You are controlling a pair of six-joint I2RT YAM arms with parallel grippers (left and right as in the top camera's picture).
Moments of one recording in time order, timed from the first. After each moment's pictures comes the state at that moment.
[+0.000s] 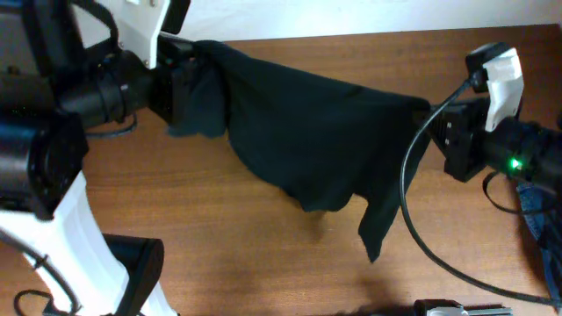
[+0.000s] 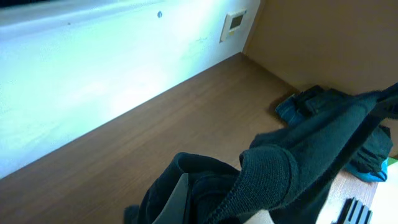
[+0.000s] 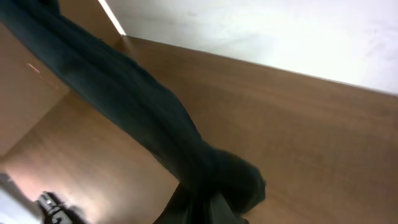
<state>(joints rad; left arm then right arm) -0.18 1.94 3.13 -1.69 0.61 0.13 -0.07 1.28 2.01 -1.41 -0.67 -0.17</state>
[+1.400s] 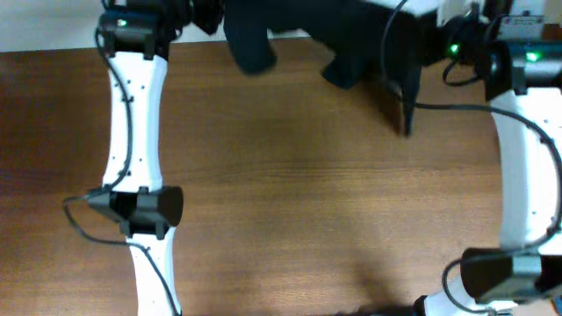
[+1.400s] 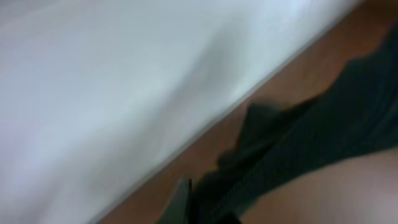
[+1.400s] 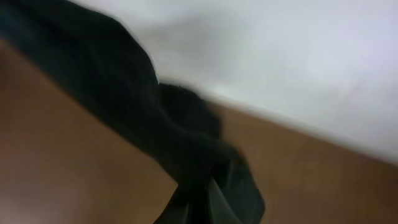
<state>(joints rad) -0.15 2.37 2.81 -1.05 0.40 0.40 -0.07 1.76 2.01 -0.96 -0.39 -0.29</state>
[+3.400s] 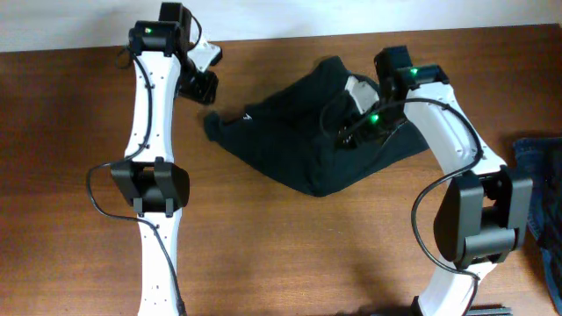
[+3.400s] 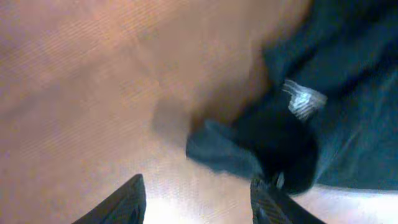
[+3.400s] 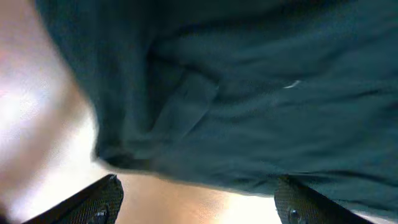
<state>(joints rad) -0.11 2.66 2.92 -1.58 0.14 0.33 0.10 1.97 1.66 -1.09 -0.31 -0.25</state>
